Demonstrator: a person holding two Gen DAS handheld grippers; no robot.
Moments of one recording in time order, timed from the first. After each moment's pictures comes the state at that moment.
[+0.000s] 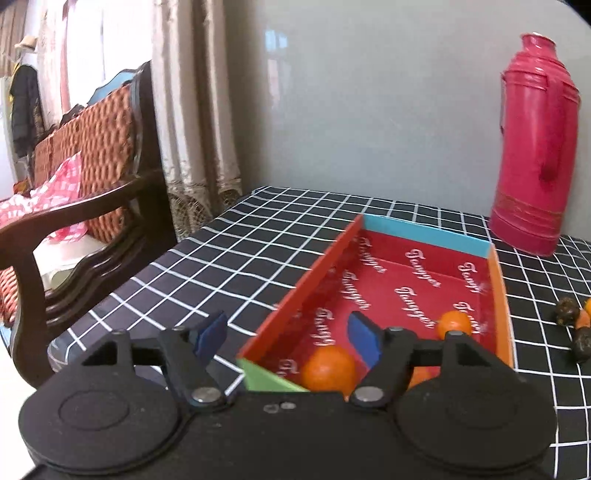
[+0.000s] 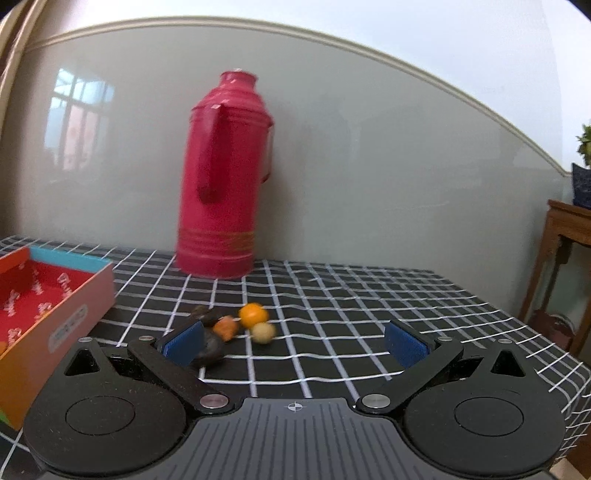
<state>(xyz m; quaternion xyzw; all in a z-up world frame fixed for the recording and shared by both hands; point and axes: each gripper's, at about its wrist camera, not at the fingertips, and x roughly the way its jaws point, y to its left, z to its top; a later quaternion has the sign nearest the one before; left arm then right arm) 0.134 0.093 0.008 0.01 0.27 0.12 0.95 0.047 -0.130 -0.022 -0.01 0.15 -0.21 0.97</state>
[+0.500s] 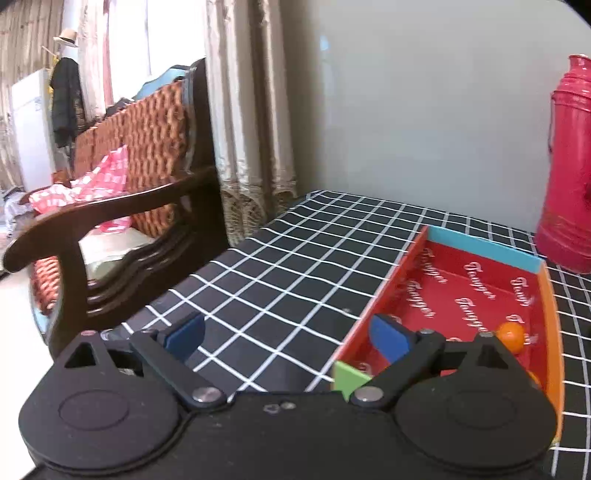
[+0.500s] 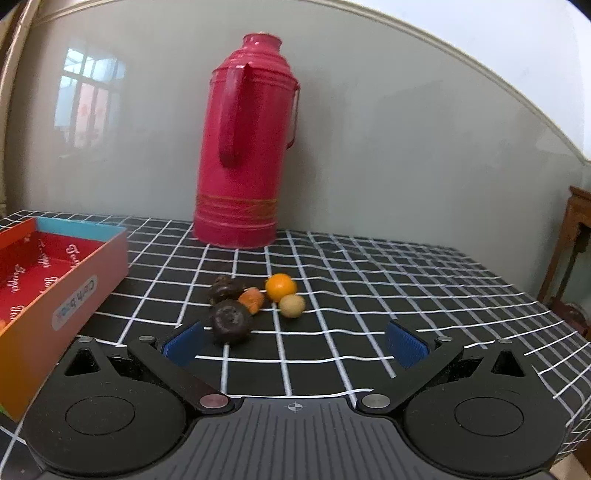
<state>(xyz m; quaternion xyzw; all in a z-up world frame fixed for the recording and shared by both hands) 0.120 0.129 0.018 0.01 0.26 0.19 0.95 0.073 -0.126 -0.040 -0.01 0.20 -0.18 0.96</state>
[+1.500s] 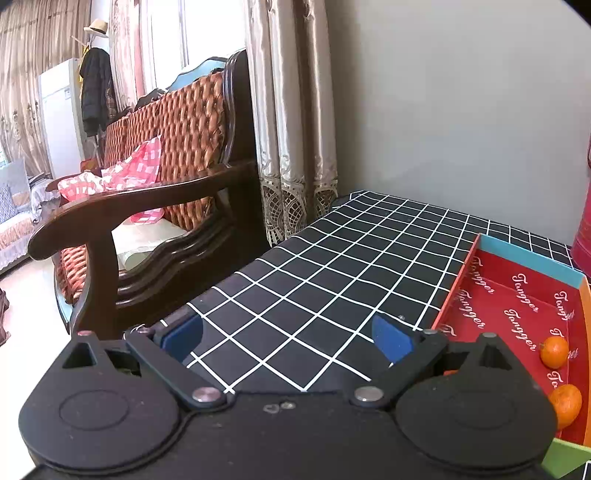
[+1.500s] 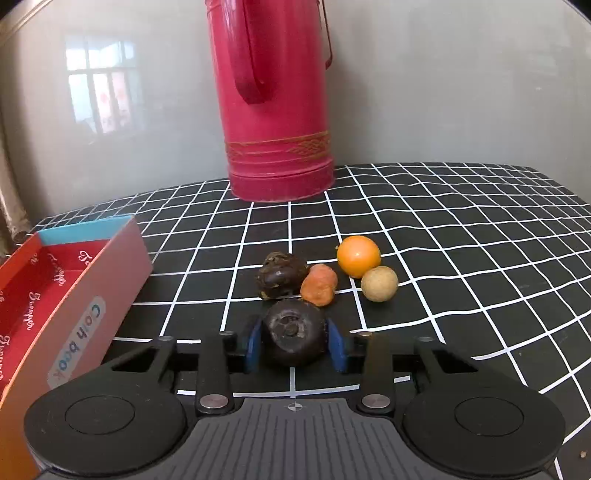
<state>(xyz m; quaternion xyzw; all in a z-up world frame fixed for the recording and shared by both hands) 0.122 0.165 0.018 -0.01 0.27 0.23 0.94 0.161 -0.158 -0.055 0.11 0.29 -0.09 0.95</state>
